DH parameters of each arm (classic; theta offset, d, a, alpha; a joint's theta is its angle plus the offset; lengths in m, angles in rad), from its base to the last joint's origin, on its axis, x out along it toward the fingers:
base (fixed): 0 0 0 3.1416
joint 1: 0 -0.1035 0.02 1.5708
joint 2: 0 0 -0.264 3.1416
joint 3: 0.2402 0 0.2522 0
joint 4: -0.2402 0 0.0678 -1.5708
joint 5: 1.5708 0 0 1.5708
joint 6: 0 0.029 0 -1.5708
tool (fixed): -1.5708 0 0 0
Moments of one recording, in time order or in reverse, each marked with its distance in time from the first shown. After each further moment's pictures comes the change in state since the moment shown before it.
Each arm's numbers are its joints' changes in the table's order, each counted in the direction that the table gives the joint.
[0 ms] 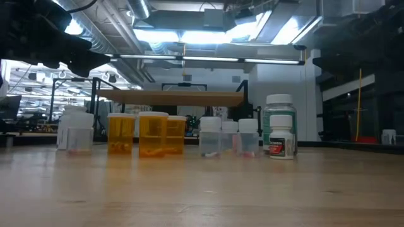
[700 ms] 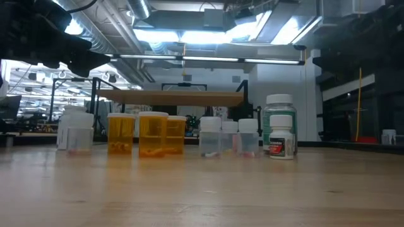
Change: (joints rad) left arm 0.000 0.000 0.000 0.000 0.000 0.000; right arm 0.000 0.000 0.000 0.006 0.009 0.057
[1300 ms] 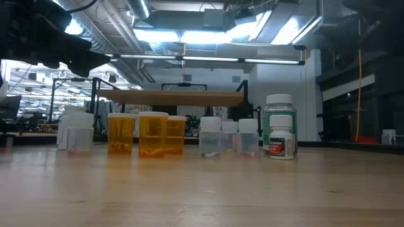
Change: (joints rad) left arm 0.000 0.000 0.000 0.000 0.000 0.000; right arm 0.000 0.017 0.031 0.239 0.124 0.199
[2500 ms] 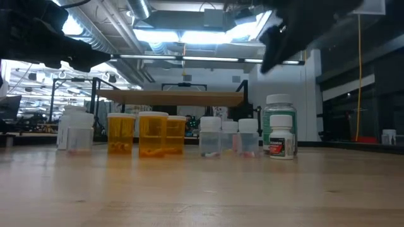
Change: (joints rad) left arm 0.000 0.000 0.000 0.001 0.000 0.140; right arm -0.263 1.508 1.081 -0.913 -0.210 -0.234
